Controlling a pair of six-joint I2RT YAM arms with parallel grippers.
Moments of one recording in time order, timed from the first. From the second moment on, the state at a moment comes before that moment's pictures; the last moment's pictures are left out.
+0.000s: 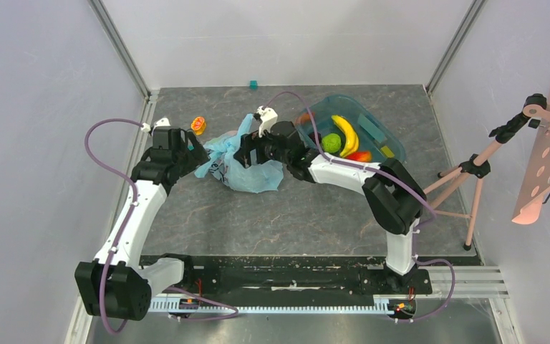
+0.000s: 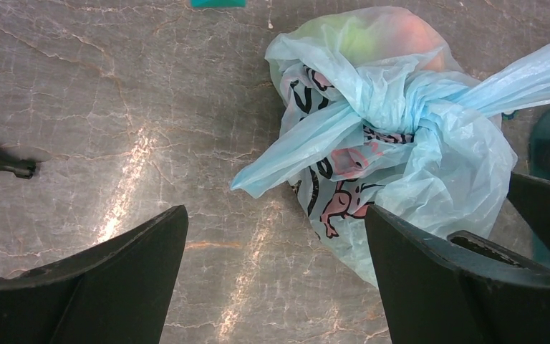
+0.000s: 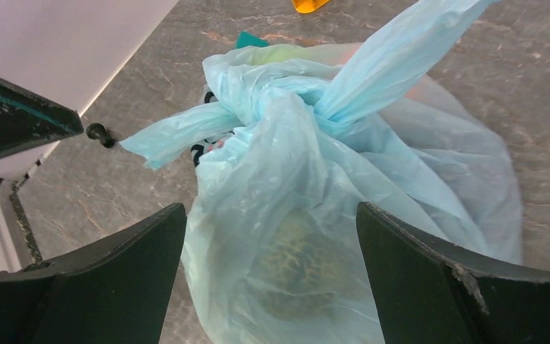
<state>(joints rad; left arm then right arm) -0.09 1.11 0.97 -0.62 -0.17 -0.55 0.79 1.92 1.32 0.29 -0.13 0.30</state>
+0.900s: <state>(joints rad) -0.07 1.13 0.95 -0.57 -0.07 -0.61 0.85 1.94 1.32 0.21 0.02 0.26</state>
